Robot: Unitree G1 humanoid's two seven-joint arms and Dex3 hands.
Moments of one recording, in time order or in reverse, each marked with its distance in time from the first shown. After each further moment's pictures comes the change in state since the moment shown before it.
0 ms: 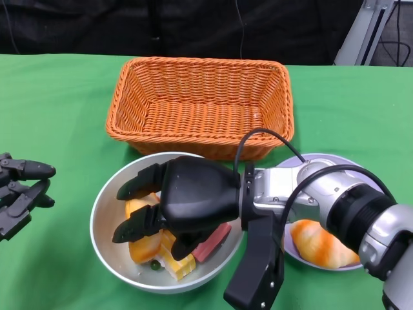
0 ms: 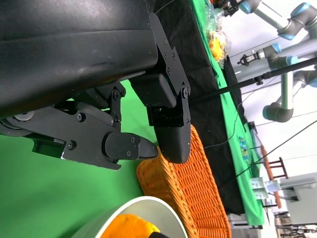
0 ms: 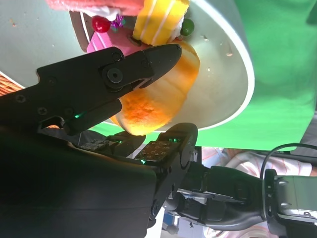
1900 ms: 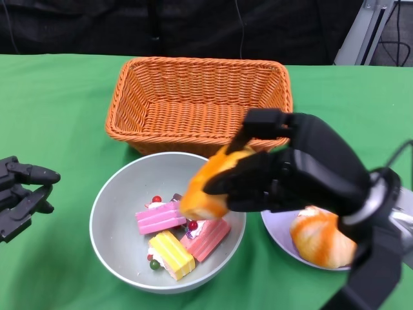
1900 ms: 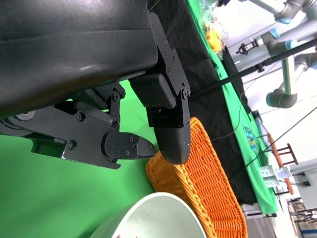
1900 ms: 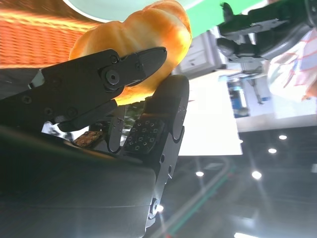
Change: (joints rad) left arm -0.022 0.034 -0.015 0.087 0.048 -0.082 -0.030; right arm 0.560 -0.345 -0.526 -0.764 0.448 0.049 0.177
